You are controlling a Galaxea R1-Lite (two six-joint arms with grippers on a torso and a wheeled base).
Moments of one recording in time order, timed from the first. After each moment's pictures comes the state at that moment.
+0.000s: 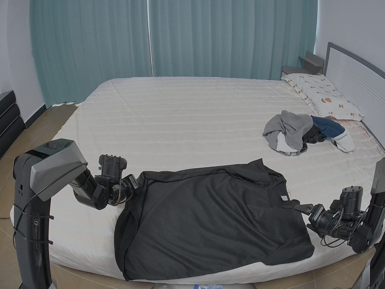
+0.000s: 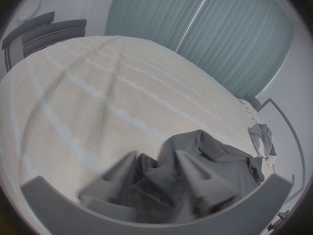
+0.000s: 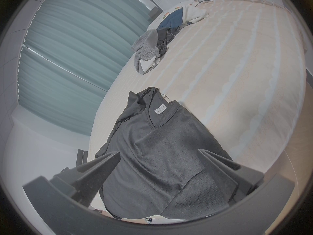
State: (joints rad) left arm -0.19 2.42 -1.08 -0.66 0.12 -0.65; right arm 0.09 2.04 -0.05 -1.38 0.16 0.87
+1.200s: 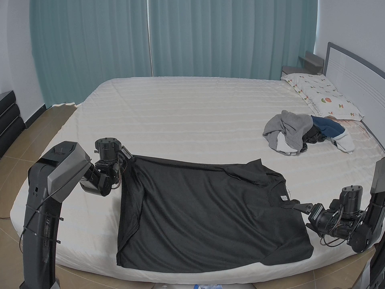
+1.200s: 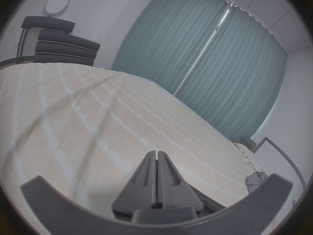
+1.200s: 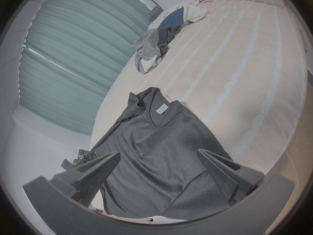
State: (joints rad) left arm -0.11 2.60 -1.44 -0.86 0.26 -0.69; right arm 0.09 2.04 -0.06 -1.38 0.17 0.88
